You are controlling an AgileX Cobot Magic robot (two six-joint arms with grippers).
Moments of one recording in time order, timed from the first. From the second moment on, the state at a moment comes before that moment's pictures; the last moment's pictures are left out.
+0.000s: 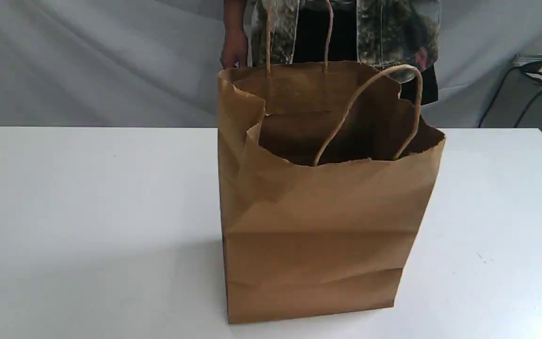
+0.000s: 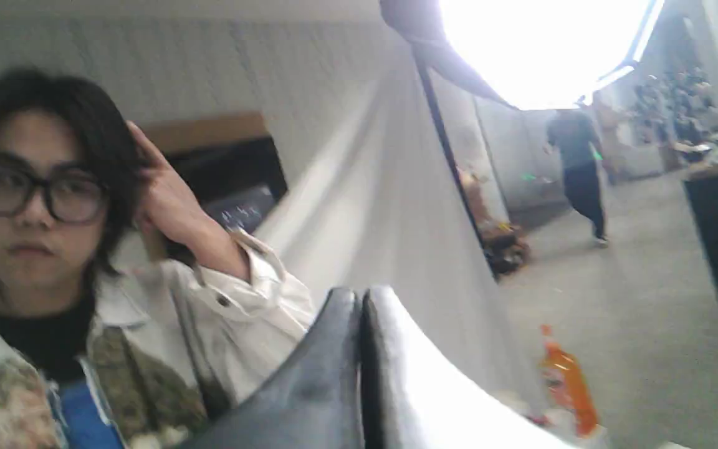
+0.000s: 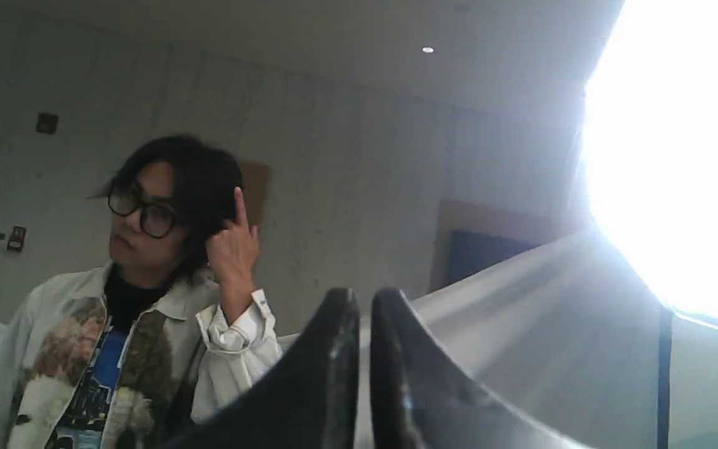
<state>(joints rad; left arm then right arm) -0.84 1.32 -1.63 -0.31 0.09 0.59 0.21 0.45 -1.92 -0.35 1.08 -0.15</state>
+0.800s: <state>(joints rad) -0.88 0.41 -0.64 -1.65 -0.39 2.00 0.34 0.48 -1.67 -0.35 0.95 -0.05</state>
